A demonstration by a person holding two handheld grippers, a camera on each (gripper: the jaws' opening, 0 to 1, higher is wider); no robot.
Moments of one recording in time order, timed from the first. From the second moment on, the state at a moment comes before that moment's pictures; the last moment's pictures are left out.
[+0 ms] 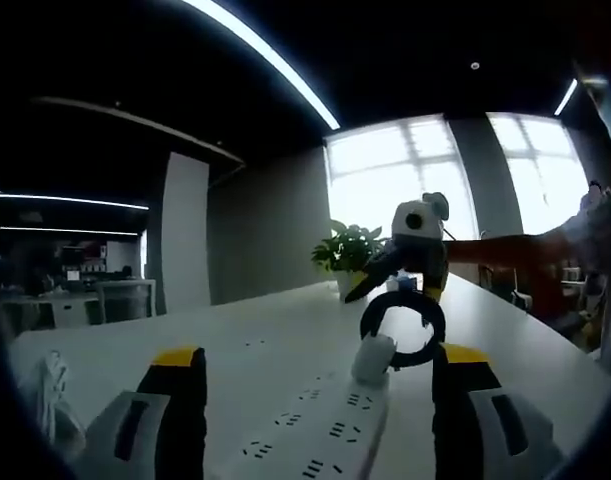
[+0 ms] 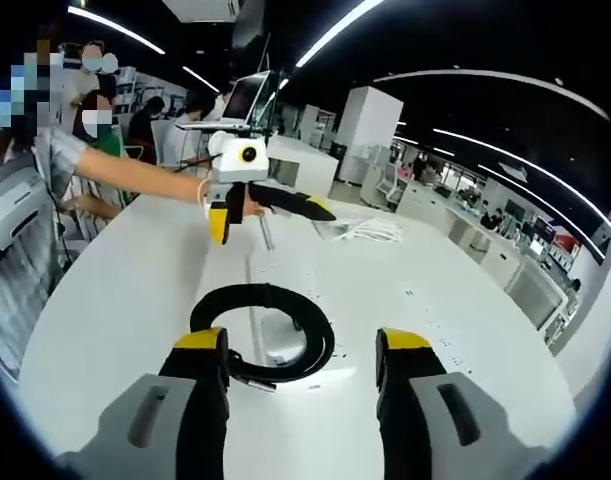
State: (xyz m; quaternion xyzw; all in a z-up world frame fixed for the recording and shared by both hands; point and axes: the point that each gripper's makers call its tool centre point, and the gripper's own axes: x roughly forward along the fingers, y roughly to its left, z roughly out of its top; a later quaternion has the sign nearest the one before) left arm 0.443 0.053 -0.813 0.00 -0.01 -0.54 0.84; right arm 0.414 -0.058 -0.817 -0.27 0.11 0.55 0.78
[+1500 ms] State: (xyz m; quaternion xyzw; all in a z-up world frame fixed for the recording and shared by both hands) left arm 0.444 0.058 -0.820 0.00 -0.01 -0.54 0.84; right arm 0.421 -0.029 -0.836 -0.32 0.15 0.57 0.74
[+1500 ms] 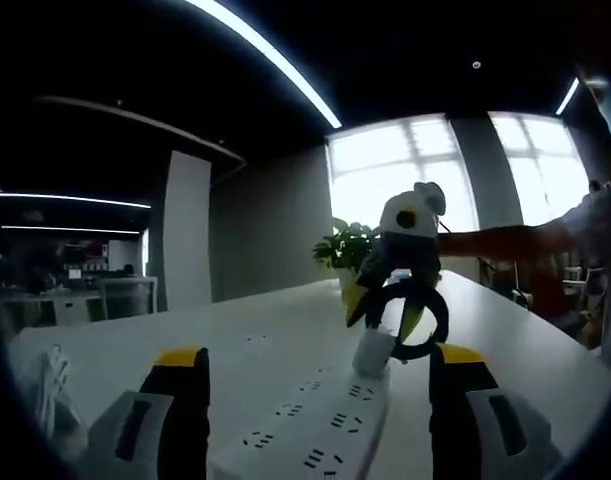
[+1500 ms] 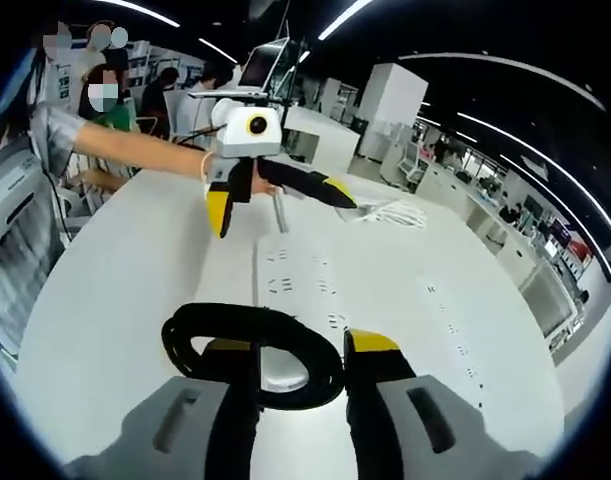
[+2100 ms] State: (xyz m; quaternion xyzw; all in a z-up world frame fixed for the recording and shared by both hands) left arm 0.446 0.061 -0.835 0.01 0.01 -0.54 0.84; right arm 0.416 -0.025 -0.844 -0.36 0.23 0.56 0.71
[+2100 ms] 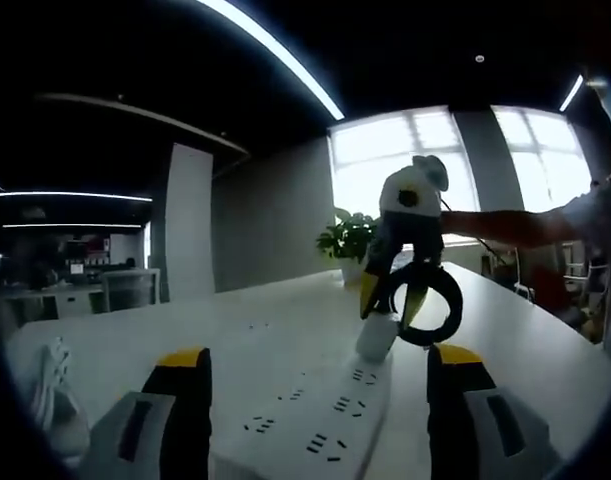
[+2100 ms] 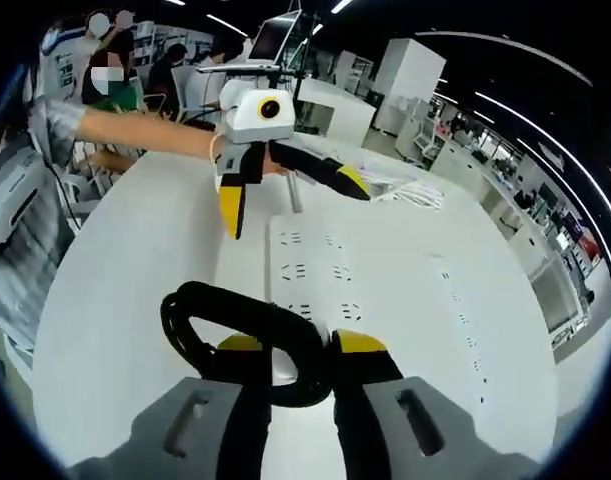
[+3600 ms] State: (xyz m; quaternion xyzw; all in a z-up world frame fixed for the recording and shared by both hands) left arm 0.442 0.052 -0.828 0.00 0.00 -0.54 0.84; right arm 0.421 -0.022 -0.859 -0.41 0.34 0.50 0.68
